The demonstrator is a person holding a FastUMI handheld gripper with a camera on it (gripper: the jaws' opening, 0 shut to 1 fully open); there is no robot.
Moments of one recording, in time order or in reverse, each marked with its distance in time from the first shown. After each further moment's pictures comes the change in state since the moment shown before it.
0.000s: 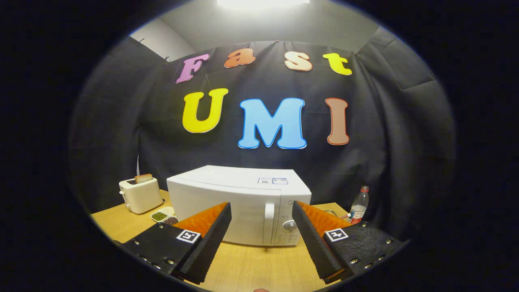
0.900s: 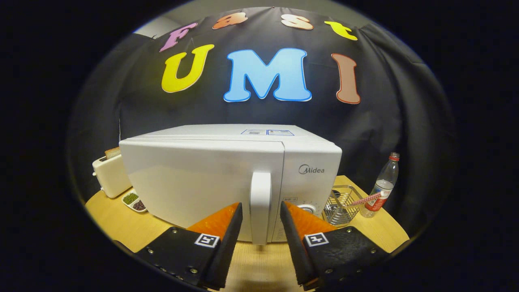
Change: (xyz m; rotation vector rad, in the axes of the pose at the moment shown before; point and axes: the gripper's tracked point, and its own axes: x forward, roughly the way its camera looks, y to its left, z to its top) arm 0.118 -0.014 -0.098 0.021 0.227 -0.026
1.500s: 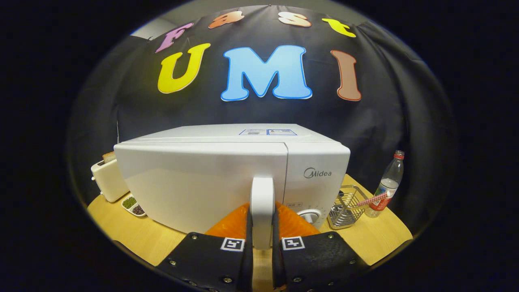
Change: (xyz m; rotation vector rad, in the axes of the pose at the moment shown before) arm 0.013 0.004 0.002 0.010 0.013 -0.004
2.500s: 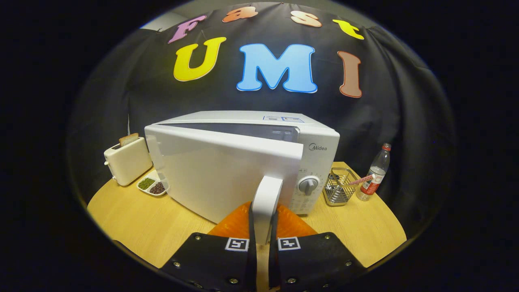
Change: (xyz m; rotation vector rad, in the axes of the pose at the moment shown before) arm -0.096 0.035 -0.029 -0.037 0.109 0.012
